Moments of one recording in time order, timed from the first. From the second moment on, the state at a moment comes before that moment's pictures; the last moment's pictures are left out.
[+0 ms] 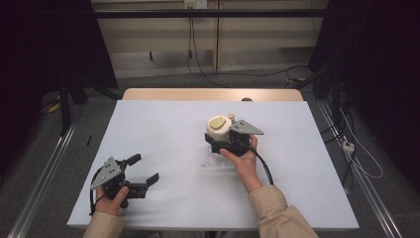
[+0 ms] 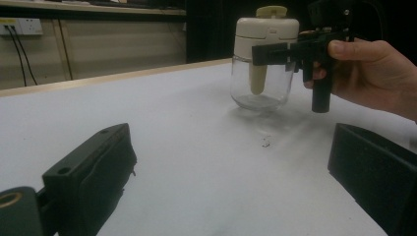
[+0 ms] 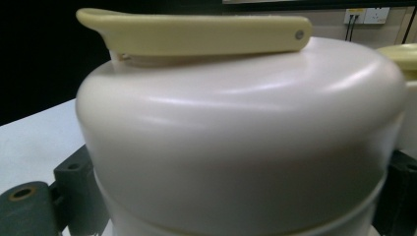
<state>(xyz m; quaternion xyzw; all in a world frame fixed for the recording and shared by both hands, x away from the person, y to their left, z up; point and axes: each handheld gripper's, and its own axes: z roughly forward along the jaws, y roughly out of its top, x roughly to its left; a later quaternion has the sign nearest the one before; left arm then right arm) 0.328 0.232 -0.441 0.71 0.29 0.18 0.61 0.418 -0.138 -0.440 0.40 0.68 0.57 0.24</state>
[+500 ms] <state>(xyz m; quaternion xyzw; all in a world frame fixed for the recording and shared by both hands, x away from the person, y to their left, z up) 0.328 0.234 -0.442 0.71 0.29 0.18 0.61 0.426 -0.133 -0.441 0.40 0.68 0.57 0.25</state>
